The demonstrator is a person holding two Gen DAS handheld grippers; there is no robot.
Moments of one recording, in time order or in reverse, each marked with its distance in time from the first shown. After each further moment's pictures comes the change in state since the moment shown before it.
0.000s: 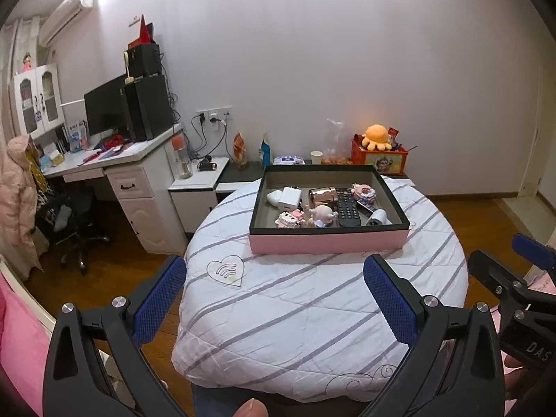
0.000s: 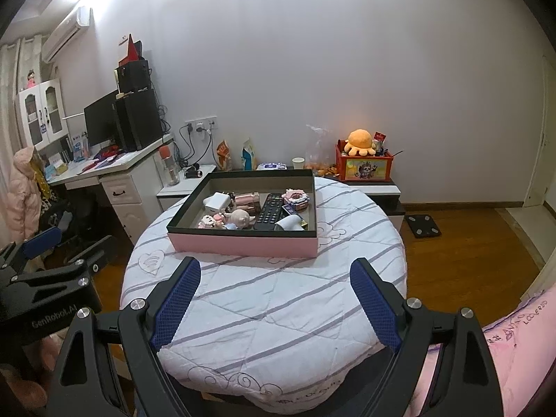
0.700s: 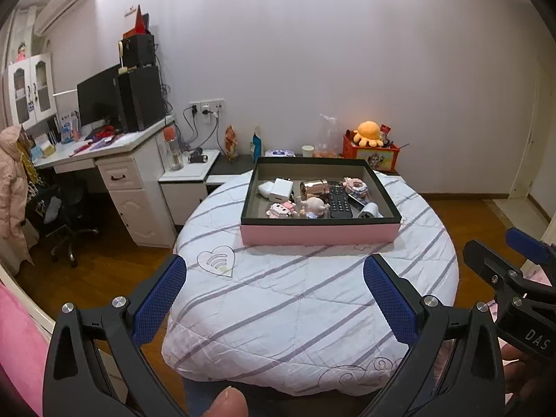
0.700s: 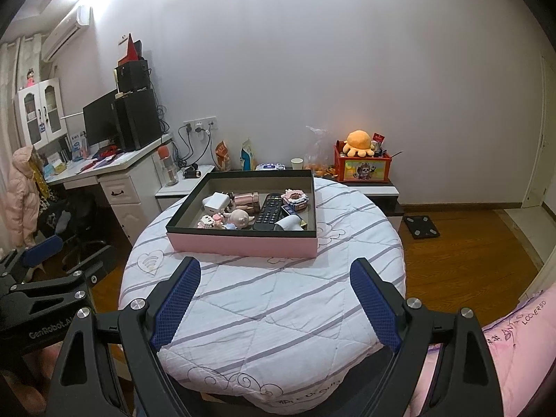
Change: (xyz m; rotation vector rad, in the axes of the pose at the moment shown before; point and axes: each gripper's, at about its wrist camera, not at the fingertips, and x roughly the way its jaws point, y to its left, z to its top) left arm -0.001 0.006 -0.007 -0.023 0.029 -0.054; right arm -0.004 0.002 -0.003 -0.003 -0.004 -0.012
